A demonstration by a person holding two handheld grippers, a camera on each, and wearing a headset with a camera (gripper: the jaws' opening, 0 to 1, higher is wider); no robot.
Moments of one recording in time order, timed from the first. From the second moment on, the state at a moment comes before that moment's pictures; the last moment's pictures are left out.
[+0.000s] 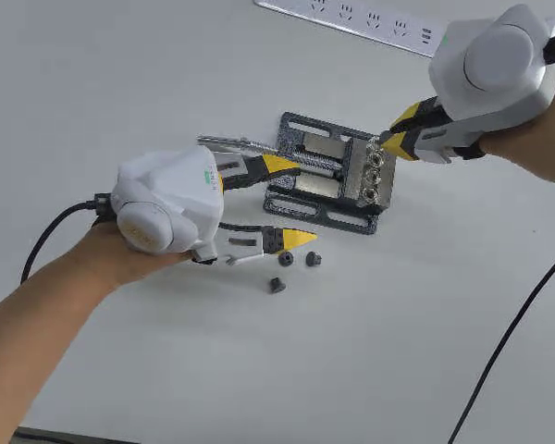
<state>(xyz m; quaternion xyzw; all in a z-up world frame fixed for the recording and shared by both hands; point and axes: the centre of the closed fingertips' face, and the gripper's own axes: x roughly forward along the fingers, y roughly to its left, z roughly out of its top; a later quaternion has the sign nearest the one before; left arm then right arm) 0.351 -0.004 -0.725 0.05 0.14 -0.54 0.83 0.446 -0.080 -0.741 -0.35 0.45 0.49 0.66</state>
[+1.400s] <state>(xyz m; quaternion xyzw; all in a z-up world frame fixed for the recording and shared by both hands) 0.349 -0.002 -0.730 0.04 0.14 -0.54 0.83 0.446 -0.079 -0.752 -0.38 0.48 0.50 0.61</state>
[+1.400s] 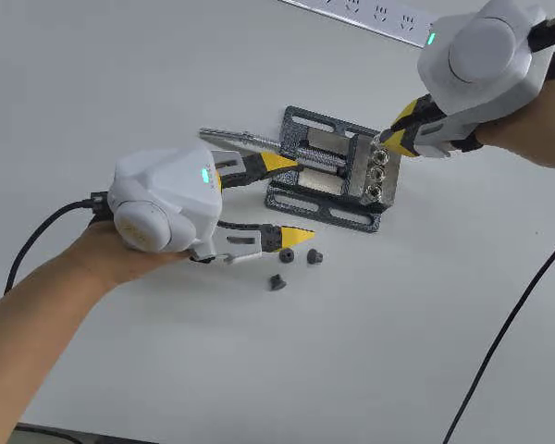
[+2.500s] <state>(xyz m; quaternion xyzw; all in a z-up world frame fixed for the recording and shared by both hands) 0.351 0.001 -0.730 0.04 0.15 -0.54 0.83 0.447 -0.079 -0.750 -0.39 0.48 0.51 0.60</state>
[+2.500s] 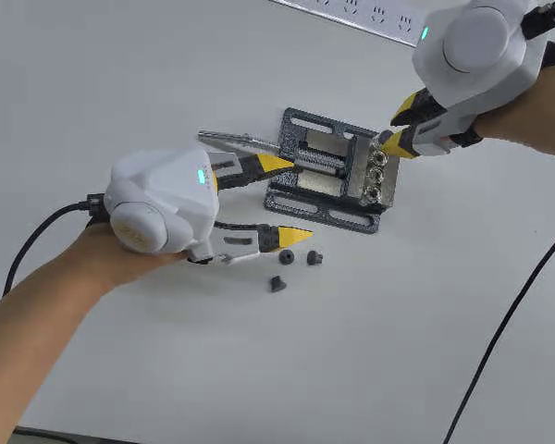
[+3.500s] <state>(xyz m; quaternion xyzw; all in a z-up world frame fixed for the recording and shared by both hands) 0.349 0.002 -0.730 0.04 0.15 -0.53 0.83 0.444 -0.077 -0.746 -0.41 0.44 0.52 0.60</state>
